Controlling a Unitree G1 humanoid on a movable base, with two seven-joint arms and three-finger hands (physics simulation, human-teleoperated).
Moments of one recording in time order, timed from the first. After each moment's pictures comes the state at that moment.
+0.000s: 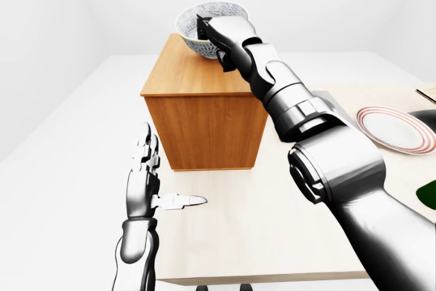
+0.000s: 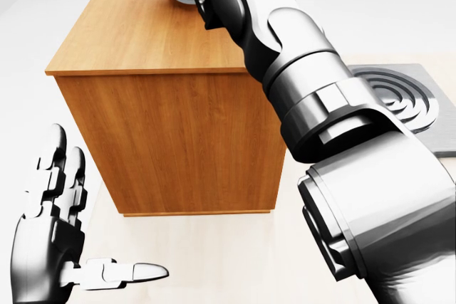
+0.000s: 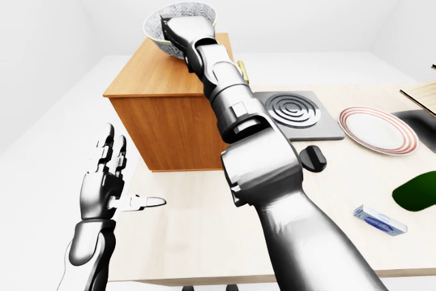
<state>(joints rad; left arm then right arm) 0.21 0.00 0.00 -0.40 0.01 -0.09 -0.02 -1.61 -0.06 0.07 1.33 -1.15 -0.09 0.02</state>
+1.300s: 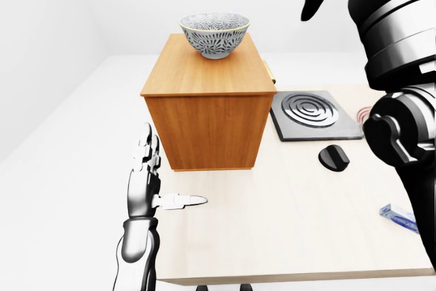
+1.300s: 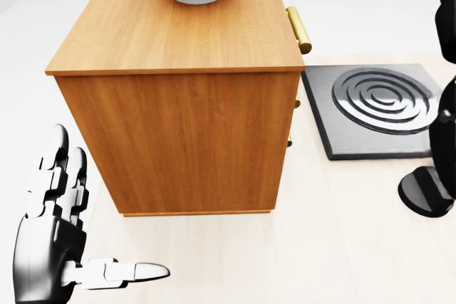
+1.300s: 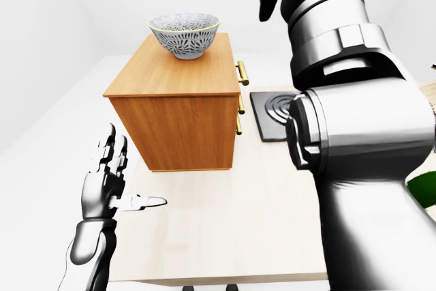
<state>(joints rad) 0.21 0.00 -0.01 -0.39 0.02 -0.09 -0.02 -1.85 -0.40 0.00 1.34 -1.28 -0.09 0.13</state>
